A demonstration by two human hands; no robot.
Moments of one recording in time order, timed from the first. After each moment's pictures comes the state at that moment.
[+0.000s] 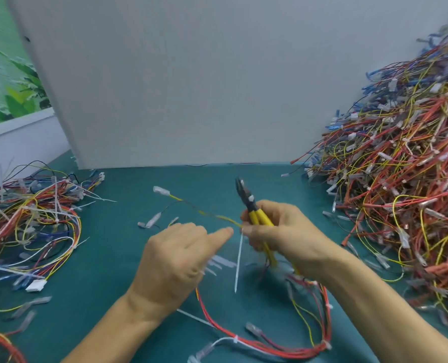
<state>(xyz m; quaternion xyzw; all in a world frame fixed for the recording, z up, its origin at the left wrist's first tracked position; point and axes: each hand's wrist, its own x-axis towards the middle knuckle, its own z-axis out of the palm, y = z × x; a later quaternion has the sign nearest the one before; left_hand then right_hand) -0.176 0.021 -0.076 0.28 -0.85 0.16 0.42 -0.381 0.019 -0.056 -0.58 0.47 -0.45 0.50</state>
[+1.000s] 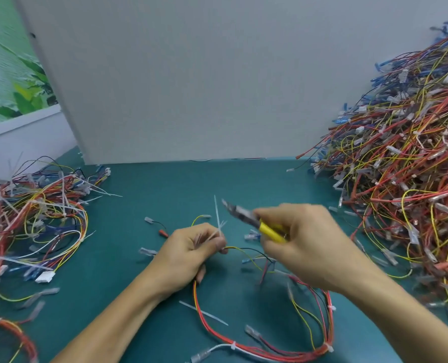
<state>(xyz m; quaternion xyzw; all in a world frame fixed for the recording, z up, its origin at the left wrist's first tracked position) -0.175 0.002 -0.105 0.43 -0.70 -0.44 0.36 -0.386 0.056 -0.033 -0.79 0.54 -0.28 0.08</state>
